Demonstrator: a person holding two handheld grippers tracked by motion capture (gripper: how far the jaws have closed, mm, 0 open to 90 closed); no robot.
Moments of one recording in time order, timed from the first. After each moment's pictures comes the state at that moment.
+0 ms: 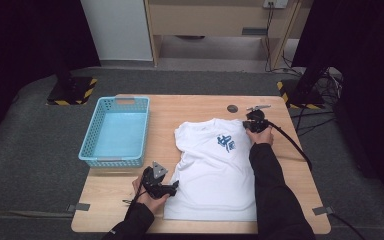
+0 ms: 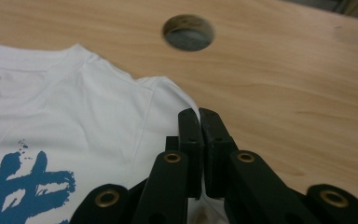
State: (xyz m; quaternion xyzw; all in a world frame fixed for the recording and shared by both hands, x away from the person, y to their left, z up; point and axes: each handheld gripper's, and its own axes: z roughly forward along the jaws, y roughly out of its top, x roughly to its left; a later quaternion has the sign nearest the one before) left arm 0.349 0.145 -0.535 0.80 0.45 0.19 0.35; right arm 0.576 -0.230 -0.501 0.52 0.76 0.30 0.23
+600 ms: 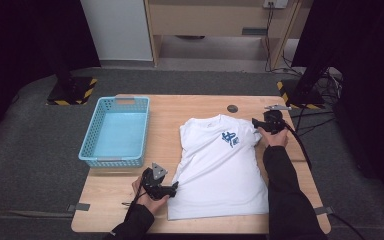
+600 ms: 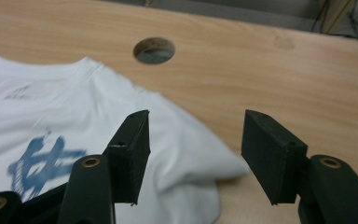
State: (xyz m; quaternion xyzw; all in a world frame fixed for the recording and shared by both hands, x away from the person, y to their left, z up) left arm 0.346 0.145 -0.534 0.80 0.45 0.19 0.34; right arm 0.551 -0.275 -0.487 0.54 0.72 0.36 0.26
